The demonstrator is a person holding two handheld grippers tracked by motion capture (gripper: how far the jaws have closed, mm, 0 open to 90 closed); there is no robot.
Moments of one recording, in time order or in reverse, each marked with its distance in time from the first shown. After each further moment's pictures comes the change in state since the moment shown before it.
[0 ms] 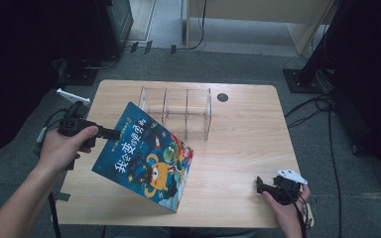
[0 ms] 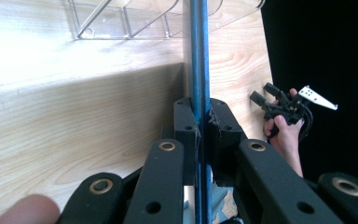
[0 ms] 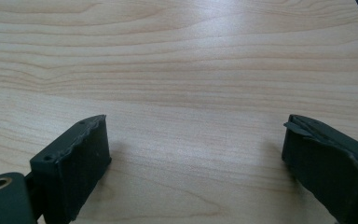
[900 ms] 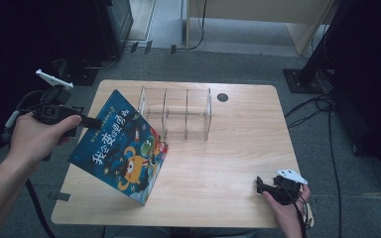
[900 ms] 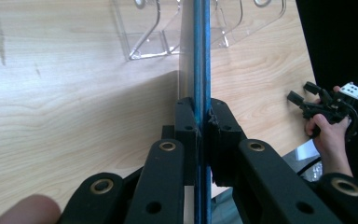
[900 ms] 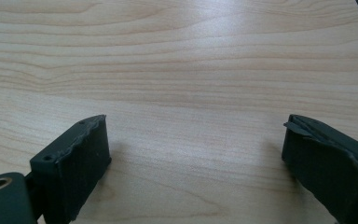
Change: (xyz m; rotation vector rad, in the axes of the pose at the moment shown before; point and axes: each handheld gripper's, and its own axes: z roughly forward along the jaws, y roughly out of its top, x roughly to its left) left arm -0.028 0.010 -0.052 -0.035 0.200 0.086; right arm 0.000 0.000 0.000 -0.001 0.001 0.000
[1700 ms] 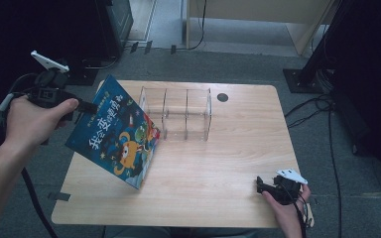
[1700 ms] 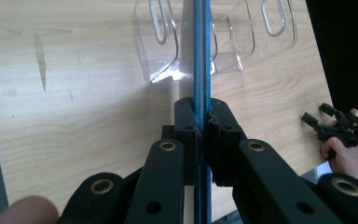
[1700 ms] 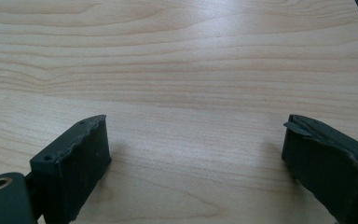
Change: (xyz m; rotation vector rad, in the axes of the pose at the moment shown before) left arm -0.006 0.031 -0.015 -0.051 0.079 -0.006; right arm 0.000 0.000 0.000 0.001 0.000 0.004
